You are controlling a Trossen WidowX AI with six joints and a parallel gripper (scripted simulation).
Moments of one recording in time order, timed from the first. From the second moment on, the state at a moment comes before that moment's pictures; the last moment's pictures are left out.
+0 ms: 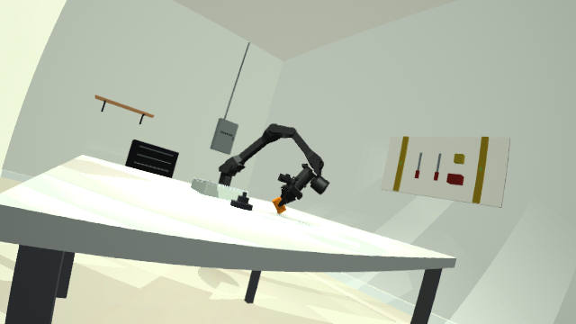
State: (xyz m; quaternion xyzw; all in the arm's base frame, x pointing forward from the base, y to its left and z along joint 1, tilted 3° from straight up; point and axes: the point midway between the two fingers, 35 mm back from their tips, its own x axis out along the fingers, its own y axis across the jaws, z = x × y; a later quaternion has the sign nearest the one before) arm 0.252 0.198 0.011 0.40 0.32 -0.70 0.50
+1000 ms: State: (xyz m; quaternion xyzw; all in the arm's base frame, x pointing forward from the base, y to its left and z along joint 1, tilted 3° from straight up) arm 0.255 0.211 0.010 0.34 0.28 -0.73 0.53
